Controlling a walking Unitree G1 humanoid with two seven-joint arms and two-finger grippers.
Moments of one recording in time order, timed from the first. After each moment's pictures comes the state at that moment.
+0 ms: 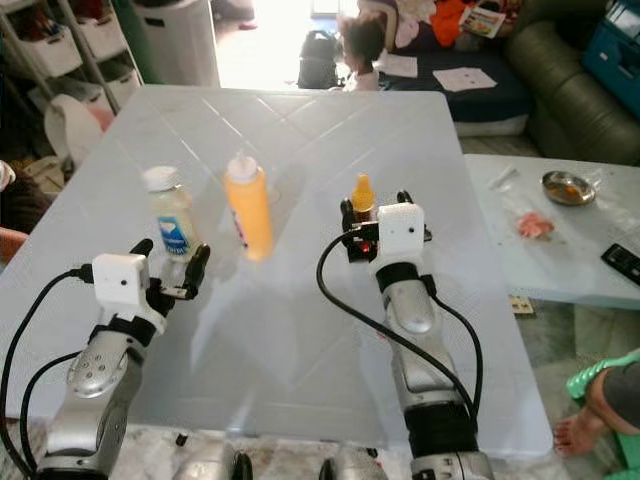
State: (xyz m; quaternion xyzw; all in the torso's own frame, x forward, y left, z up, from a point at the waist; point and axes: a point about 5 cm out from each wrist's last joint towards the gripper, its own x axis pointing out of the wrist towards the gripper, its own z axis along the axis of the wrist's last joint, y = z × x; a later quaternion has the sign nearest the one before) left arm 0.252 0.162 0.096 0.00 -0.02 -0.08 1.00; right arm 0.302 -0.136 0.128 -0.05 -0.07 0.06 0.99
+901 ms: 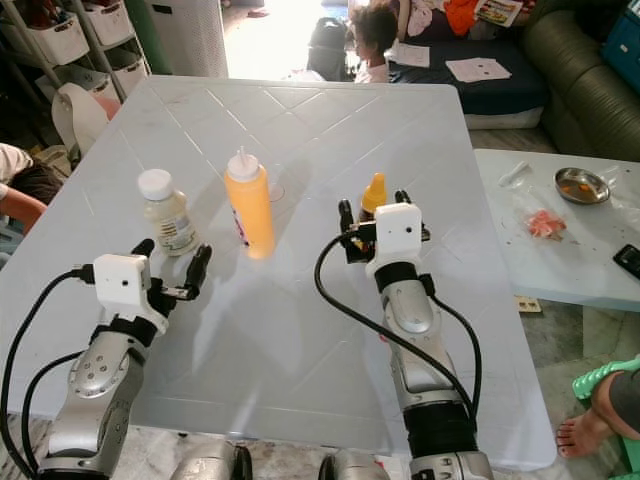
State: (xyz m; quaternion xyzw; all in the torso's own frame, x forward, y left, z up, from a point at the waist) left arm 0.251 0.161 0.095 -0.01 -0.02 -0.08 1.00; right arm 0.302 -0.136 0.128 -0.06 -0.07 0.06 0.99
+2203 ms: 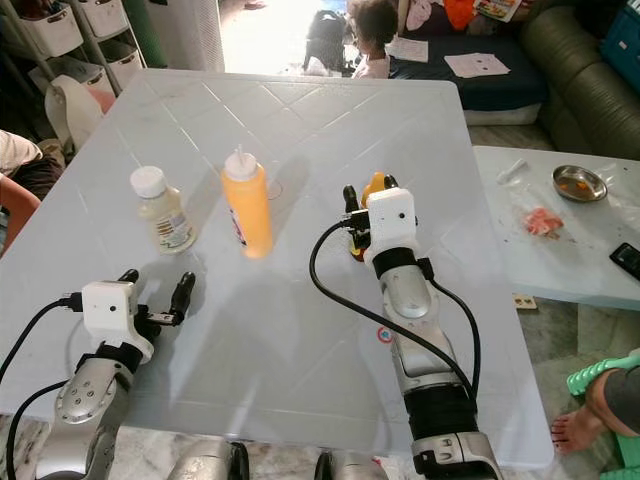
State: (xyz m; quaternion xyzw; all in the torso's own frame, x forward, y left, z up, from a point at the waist) left arm 0.233 0.180 0.068 0.00 0.03 -0.04 1.00; right arm 0.313 -0.133 0.140 -0.09 -0.10 0.07 0.99
